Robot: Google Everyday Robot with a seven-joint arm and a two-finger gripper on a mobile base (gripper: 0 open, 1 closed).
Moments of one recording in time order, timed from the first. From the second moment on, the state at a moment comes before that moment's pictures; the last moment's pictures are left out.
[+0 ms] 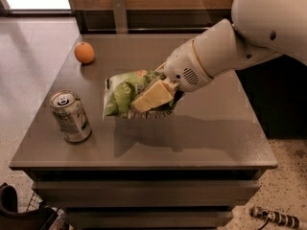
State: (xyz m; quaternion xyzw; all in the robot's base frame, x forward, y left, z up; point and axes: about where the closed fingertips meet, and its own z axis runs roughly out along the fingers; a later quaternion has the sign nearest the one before) arm 0.484 0.009 0.914 -0.54 0.73 0.28 0.31
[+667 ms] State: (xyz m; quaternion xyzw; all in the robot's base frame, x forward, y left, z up) arm 0.482 0.013 0.916 -0.54 0.73 0.28 0.31
